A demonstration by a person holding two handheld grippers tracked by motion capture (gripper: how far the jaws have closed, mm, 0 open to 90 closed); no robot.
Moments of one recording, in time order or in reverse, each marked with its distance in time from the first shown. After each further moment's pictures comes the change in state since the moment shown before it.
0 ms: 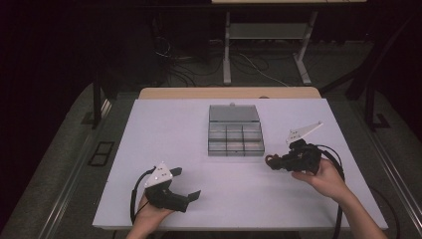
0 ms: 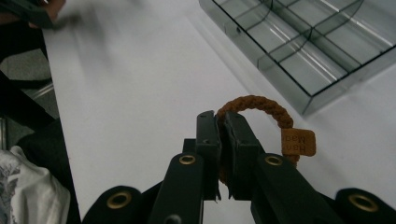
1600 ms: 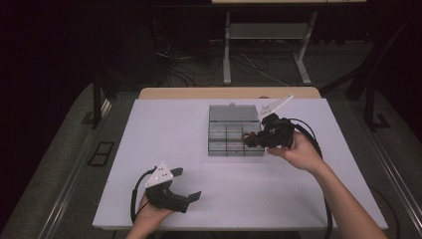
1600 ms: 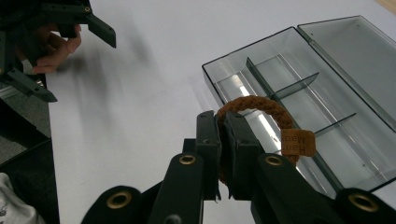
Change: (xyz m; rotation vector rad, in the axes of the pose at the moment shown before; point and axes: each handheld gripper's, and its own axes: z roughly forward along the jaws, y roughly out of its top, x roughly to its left) left arm -0.001 0.001 0.000 0.000 -0.015 0.010; right arm 0.012 0.092 0.018 0.012 -0.012 -0.123
